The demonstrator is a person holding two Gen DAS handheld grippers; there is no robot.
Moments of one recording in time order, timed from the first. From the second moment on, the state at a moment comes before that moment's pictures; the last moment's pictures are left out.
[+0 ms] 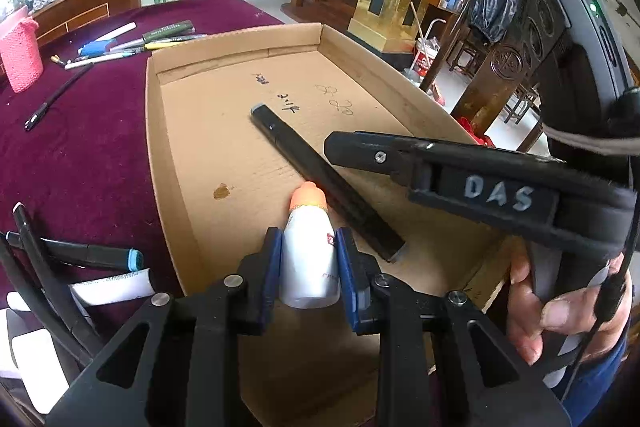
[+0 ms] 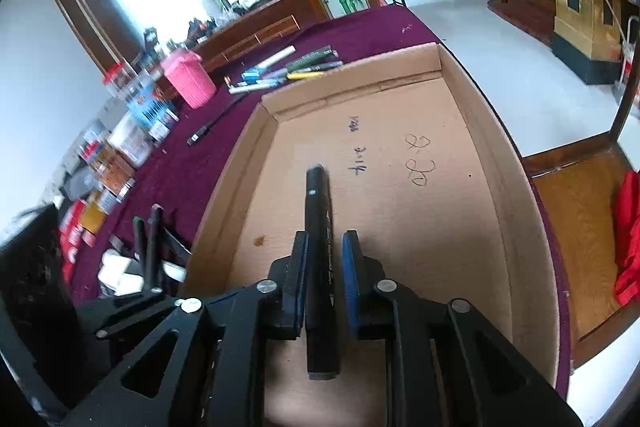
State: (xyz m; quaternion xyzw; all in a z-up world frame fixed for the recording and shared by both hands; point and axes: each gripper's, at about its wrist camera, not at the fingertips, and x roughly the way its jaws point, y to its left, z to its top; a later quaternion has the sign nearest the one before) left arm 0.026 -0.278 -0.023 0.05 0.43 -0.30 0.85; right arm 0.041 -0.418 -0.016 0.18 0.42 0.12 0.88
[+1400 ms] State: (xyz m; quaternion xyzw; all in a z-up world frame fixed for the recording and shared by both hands) left arm -0.042 0.061 -0.023 -0.15 0.42 -0.09 0.89; right arm -0.030 -0.135 0.005 -0.06 0.41 0.35 0.84
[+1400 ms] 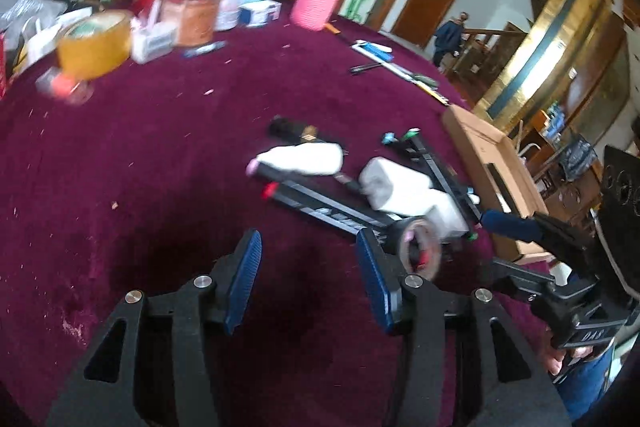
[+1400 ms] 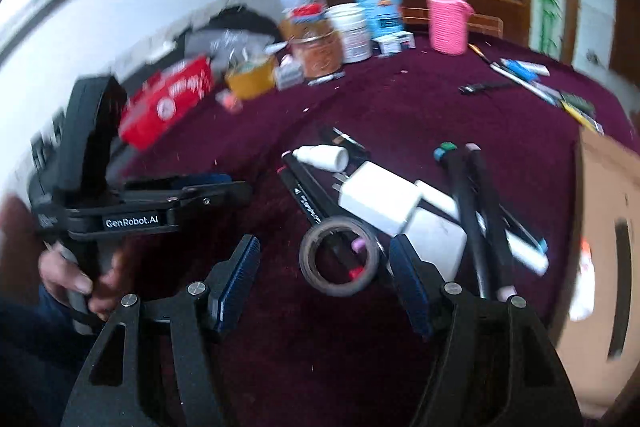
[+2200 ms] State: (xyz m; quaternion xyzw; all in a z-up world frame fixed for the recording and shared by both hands) left arm -0.031 0.085 -0.039 -0.17 0.46 -0.07 0.87; right arm -0.048 -0.092 -0.033 -0.13 0.45 0.42 0.78
